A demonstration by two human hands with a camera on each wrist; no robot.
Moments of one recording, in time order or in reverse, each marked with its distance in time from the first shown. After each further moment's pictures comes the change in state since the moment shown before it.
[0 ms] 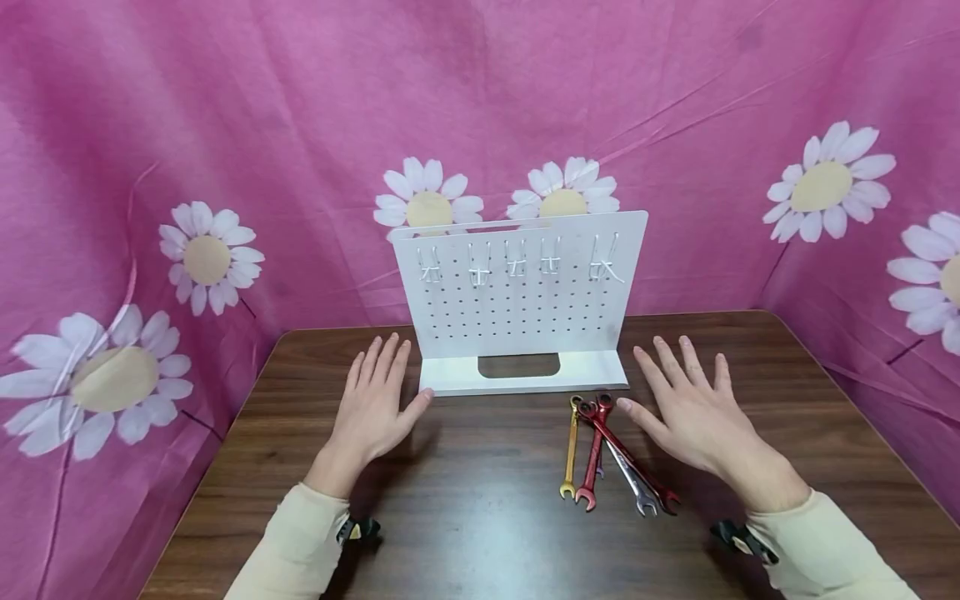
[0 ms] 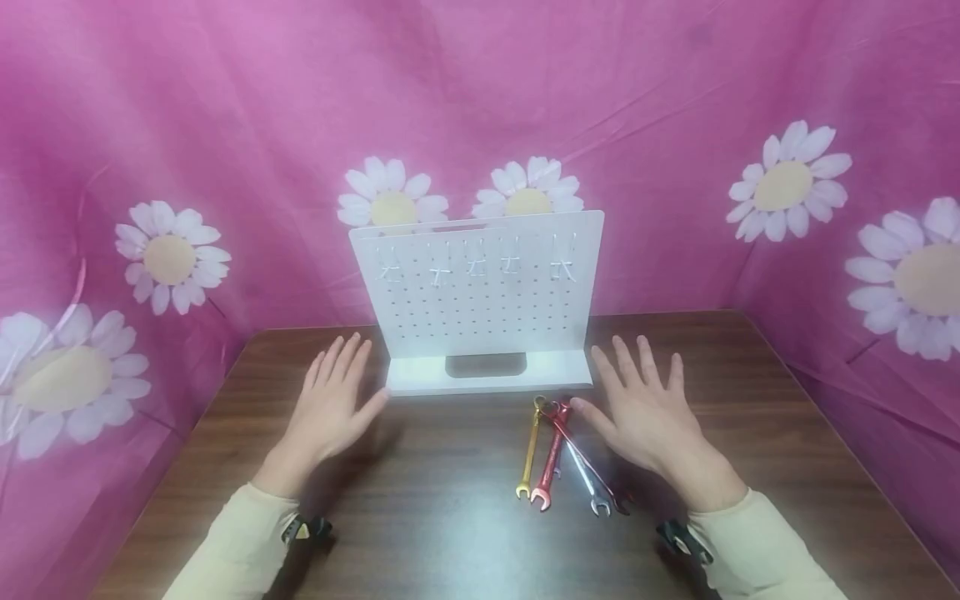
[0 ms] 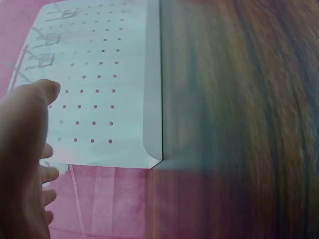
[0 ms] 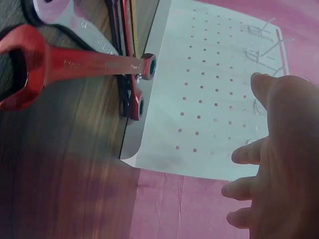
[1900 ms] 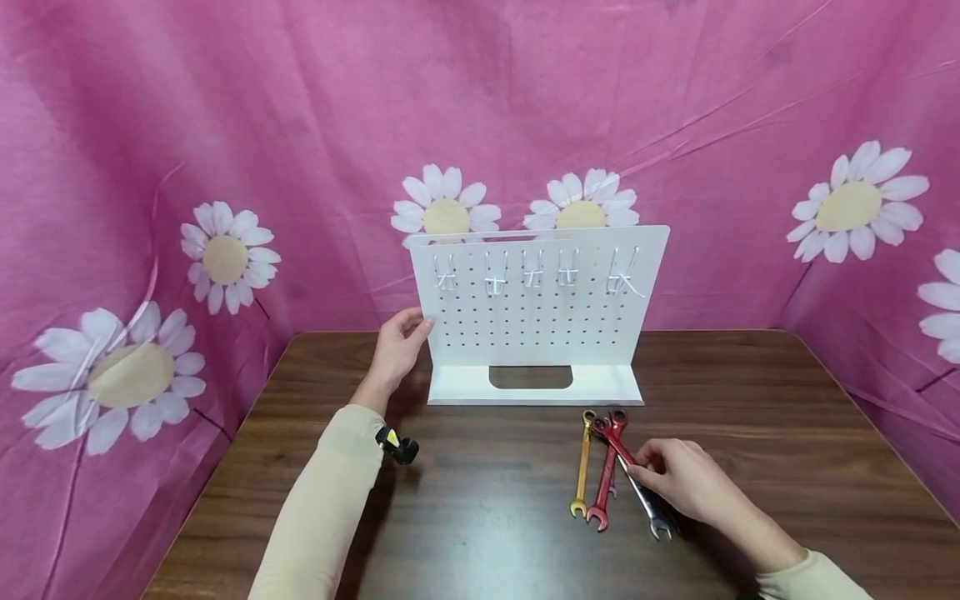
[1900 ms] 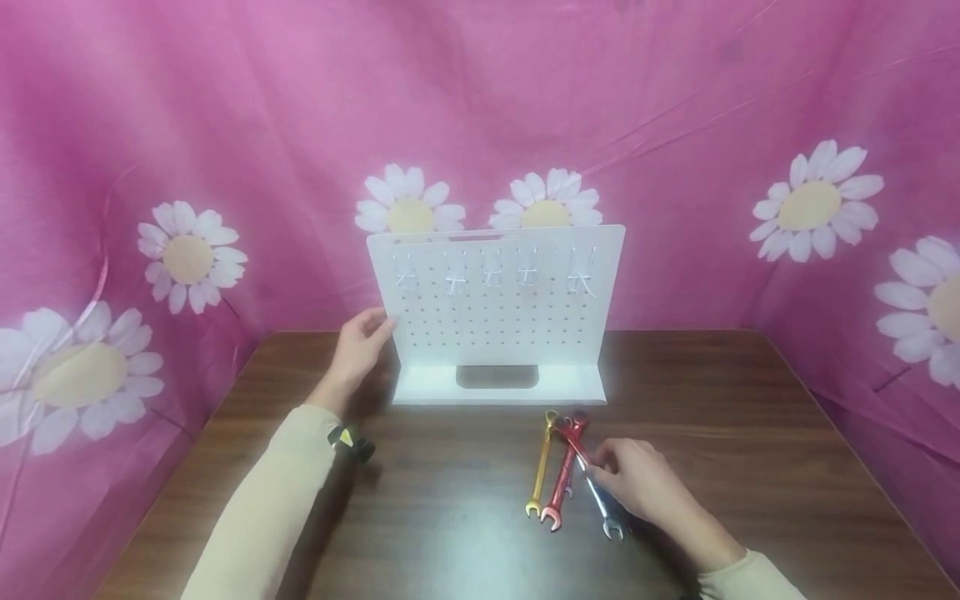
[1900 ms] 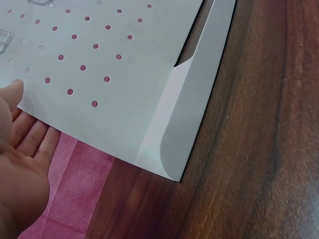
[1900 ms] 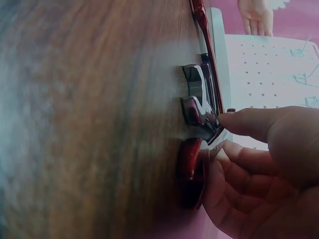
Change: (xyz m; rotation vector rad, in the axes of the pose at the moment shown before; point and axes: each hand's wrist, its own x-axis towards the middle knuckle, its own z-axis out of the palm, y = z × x) left_hand 0.106 -0.025 0.023 -1.004 0.172 -0.283; right_hand -0.017 -0.010 0.059 0.375 -0.124 0.089
